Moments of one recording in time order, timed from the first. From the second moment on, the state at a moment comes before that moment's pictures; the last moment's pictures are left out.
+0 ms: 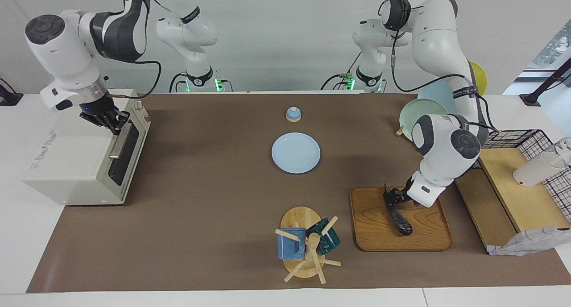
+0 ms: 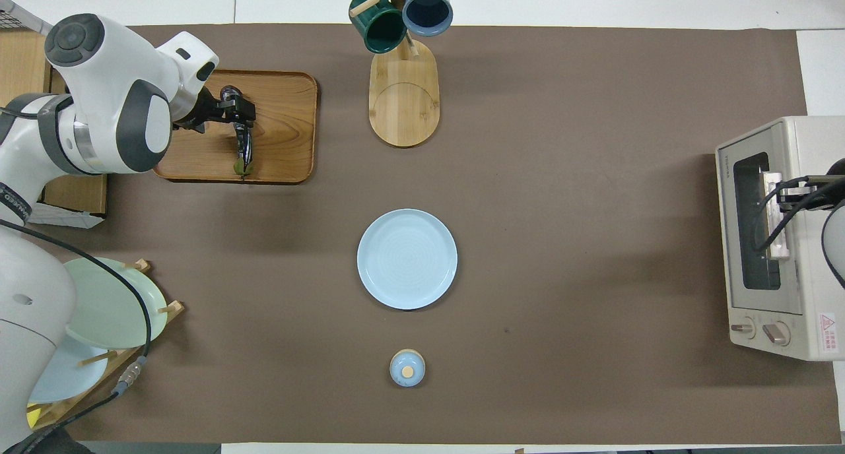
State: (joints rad) left arm -0.11 0.57 -0.04 -1.51 -0.06 2.14 -0.12; right arm -0.12 -0.03 -0.06 -1.93 -0.11 1.88 -0.06
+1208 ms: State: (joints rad) left arm -0.13 0.57 -0.04 -1.61 -0.06 2.27 -0.14; right arm -0.05 -0.04 -0.05 -2.08 -0.06 2.04 -0.02
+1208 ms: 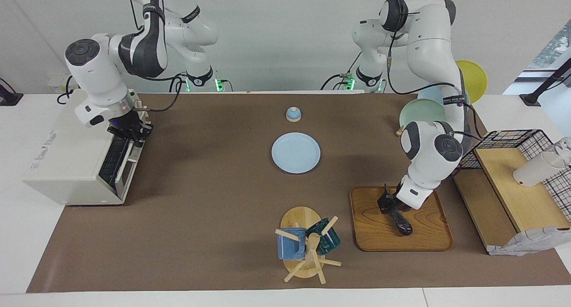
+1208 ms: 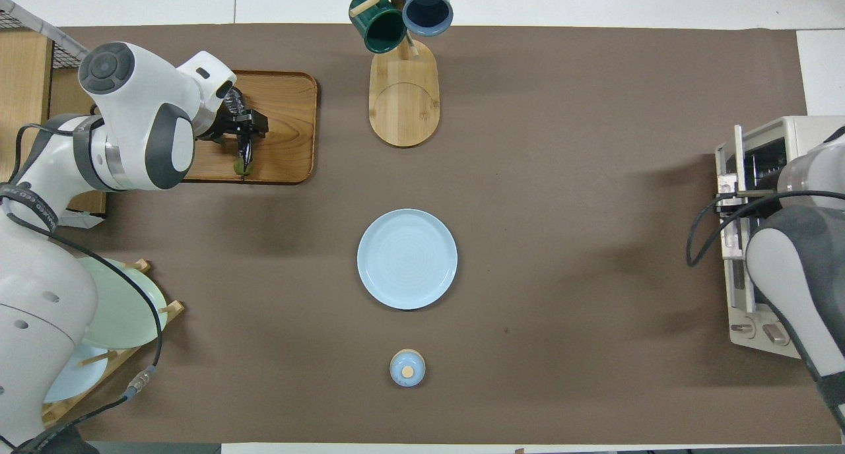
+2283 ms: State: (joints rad) left arm -0.20 0.42 -0.05 -1.51 -0.14 1.98 -0.34; right arm 0.02 0.16 -0.03 -2.19 0.09 2.32 0.04
